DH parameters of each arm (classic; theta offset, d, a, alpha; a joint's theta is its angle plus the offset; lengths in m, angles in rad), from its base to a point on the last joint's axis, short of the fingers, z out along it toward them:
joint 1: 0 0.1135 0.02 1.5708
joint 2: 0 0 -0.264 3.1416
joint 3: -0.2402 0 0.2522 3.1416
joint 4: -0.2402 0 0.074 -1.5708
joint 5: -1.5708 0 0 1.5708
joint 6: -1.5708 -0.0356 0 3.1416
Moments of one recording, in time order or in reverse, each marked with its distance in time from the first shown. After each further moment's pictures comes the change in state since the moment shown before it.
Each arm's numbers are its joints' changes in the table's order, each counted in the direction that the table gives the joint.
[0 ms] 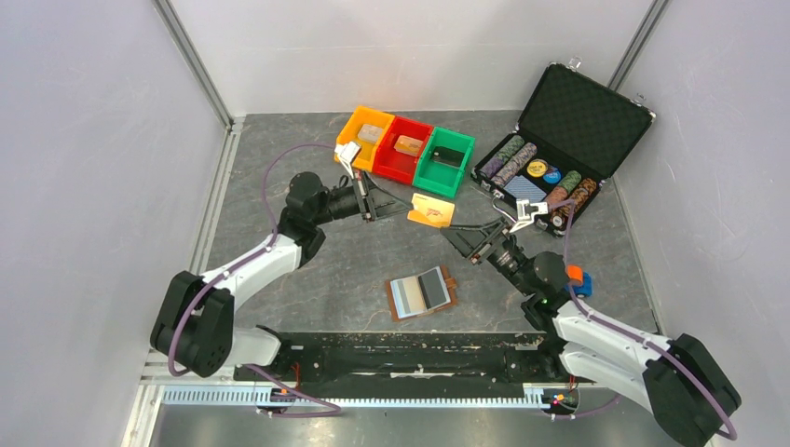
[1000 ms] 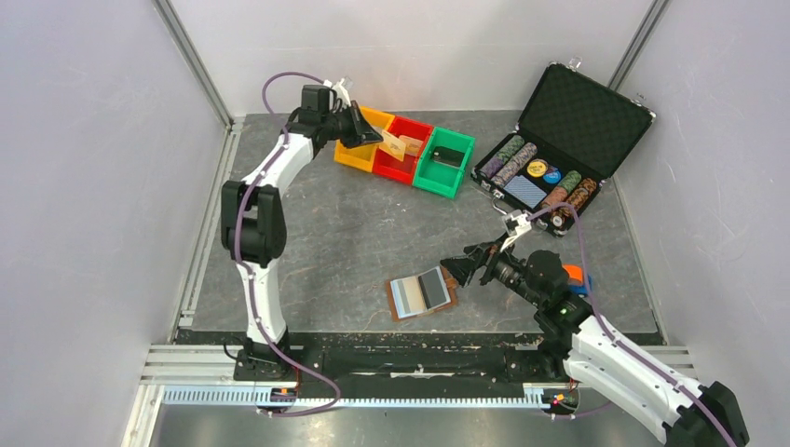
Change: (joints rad) left arm 0.256 -0.728 -1.015 -0.948 0.193 -0.604; right arm -0.005 0.306 -0.026 -0.721 0.032 0.436
